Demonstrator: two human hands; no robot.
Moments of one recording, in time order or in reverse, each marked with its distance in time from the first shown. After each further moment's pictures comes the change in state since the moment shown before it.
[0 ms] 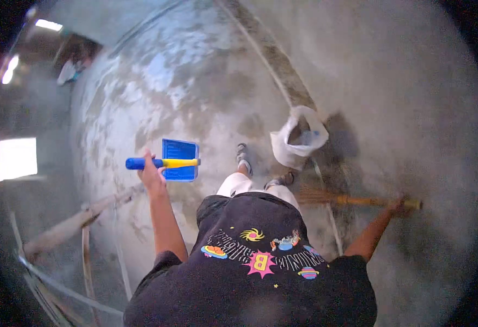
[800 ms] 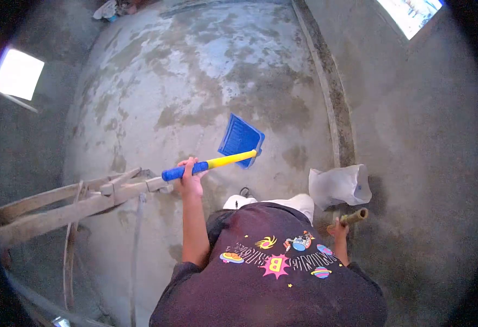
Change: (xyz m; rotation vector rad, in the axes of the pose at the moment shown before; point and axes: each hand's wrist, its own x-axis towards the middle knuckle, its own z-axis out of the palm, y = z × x) left_hand 0.293 0.048 -0.284 -0.467 -0.065 -0.093; right_hand -0.465 -0.354 -0.374 1.378 -0.818 -0.072
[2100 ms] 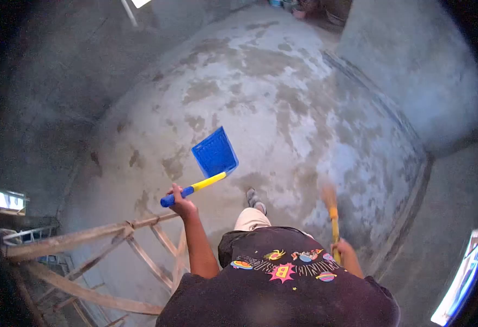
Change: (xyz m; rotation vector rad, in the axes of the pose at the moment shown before) left_hand 0.813 0.406 -0.214 -0.253 1.077 0.705; right_hand -0.110 -0.924 0.925 -0.581 -0.986 -0.134
